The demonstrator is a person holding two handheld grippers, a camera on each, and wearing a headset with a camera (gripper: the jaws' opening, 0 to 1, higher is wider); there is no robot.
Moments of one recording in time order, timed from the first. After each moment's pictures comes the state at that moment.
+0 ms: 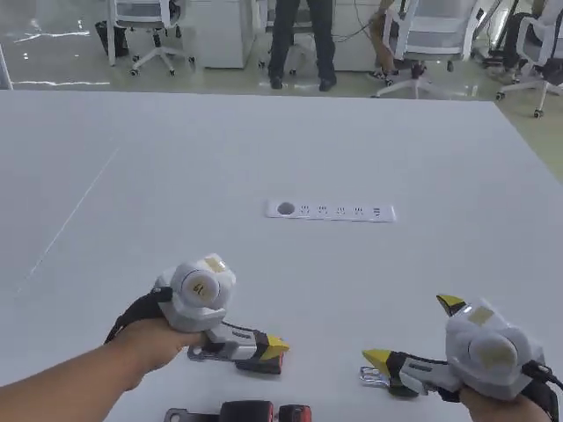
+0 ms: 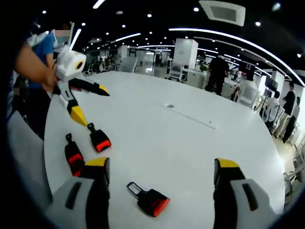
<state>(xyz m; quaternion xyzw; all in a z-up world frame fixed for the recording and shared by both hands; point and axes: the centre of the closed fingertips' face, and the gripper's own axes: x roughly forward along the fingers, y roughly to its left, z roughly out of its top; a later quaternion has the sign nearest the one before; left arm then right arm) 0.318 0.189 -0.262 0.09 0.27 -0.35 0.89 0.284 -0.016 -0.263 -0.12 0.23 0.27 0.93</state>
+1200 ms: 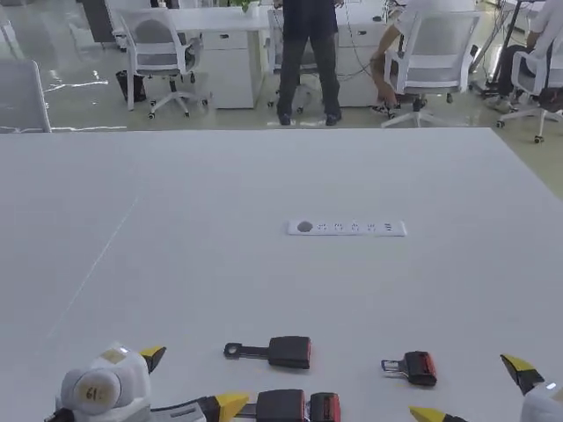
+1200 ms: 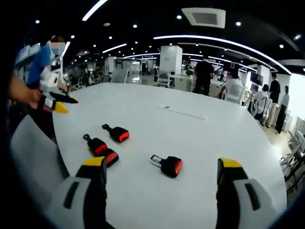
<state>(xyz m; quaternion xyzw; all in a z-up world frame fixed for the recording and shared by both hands) 0.167 0.300 -0.232 -0.01 0.25 -0.24 0.94 0.158 -0.037 -0.245 -0.08 0.21 0.22 0.95</state>
